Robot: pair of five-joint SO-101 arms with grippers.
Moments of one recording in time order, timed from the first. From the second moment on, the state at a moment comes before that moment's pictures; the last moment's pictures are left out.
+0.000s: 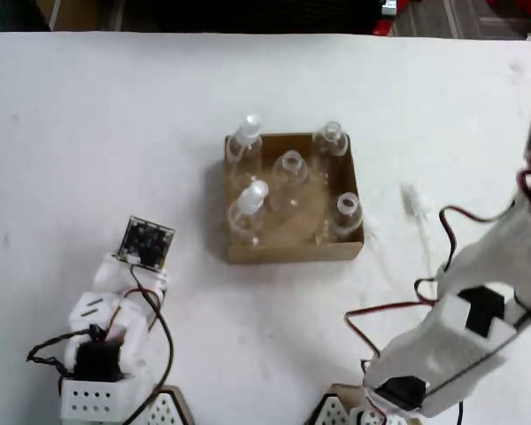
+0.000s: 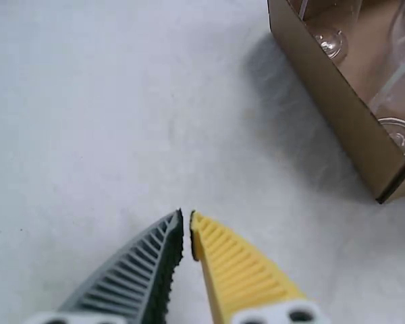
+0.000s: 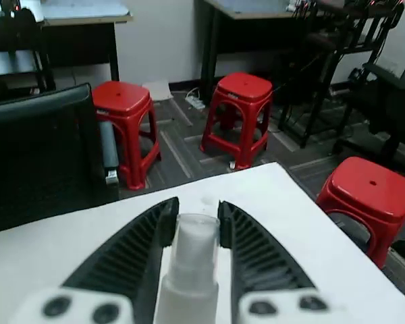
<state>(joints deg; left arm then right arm) -4.4 -103.7 97.1 55.3 -14.4 26.5 13.1 -90.8 97.8 6.3</state>
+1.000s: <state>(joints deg) -4.4 -103.7 97.1 55.3 -14.4 -10.5 -52.5 14.9 50.6 5.8</state>
